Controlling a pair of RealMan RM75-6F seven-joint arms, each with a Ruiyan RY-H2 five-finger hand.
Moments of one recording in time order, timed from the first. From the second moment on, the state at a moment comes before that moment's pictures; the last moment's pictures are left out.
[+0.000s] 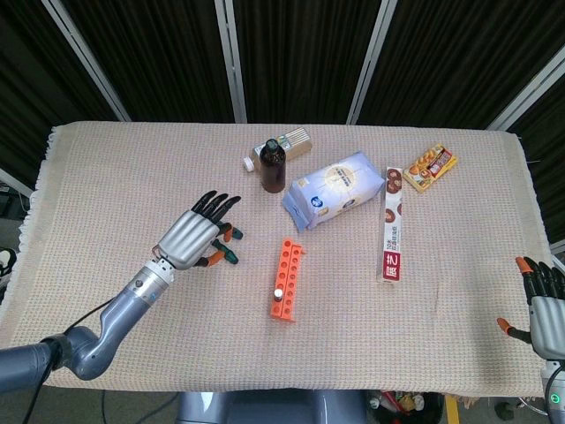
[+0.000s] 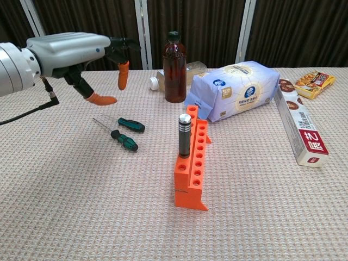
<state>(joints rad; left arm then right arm) -0.80 -1.39 -0.17 -1.62 1.29 0.97 0.41 0.04 -1.25 0.10 -1.34 -1.42 1.46 0.09</state>
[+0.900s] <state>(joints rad) -0.87 -1.61 -0.04 -1.30 1.32 0.88 0.73 0.04 -1.24 0.10 -1.34 -1.41 1.46 0.08</state>
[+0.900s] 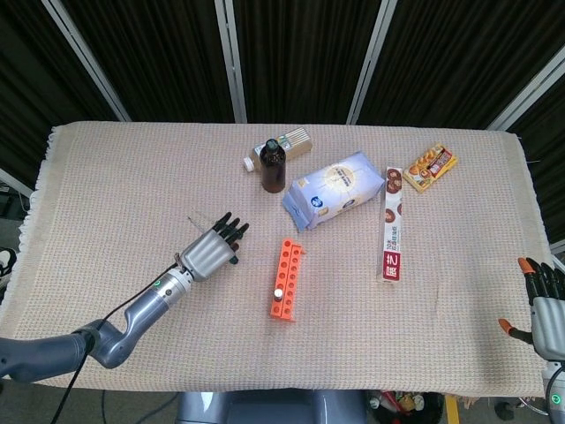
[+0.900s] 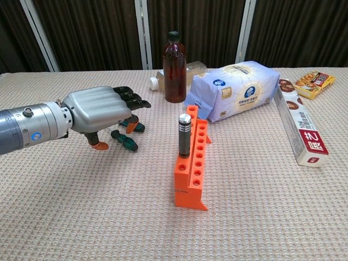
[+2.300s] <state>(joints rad) -0.92 -1.73 -0.06 -1.17 1.29 0.84 0.70 0.03 -1.24 0.10 -1.36 -1.40 1.45 0.05</state>
